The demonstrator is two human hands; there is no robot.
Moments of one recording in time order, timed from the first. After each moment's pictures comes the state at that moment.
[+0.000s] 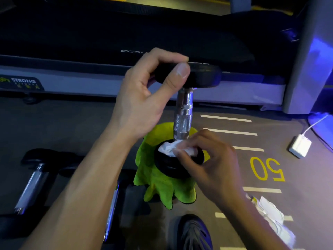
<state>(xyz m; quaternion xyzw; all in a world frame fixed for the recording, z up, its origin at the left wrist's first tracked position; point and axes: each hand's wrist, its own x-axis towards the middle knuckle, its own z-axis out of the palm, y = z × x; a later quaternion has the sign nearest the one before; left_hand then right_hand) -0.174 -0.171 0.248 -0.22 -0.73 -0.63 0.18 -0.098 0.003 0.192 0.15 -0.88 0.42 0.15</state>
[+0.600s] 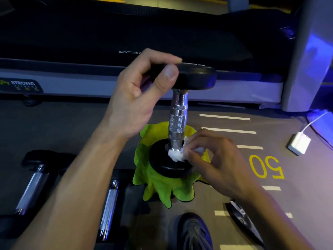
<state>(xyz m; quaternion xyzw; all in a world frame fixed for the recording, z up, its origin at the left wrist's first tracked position) -0.173 -0.174 0.249 -0.26 -0.71 -0.64 0.16 -0.102 0.029 0.207 0.16 -0.90 0.40 0.02</state>
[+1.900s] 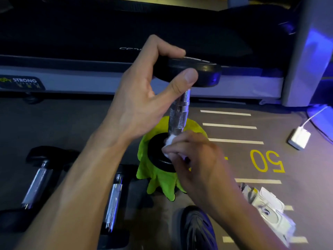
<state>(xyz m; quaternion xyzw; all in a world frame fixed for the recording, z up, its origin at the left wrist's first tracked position) -0.150 -0.179 0.260 -0.24 -0.77 -0.56 0.17 -0.071 -0.024 0.198 0.19 -0.92 0.33 0.12</state>
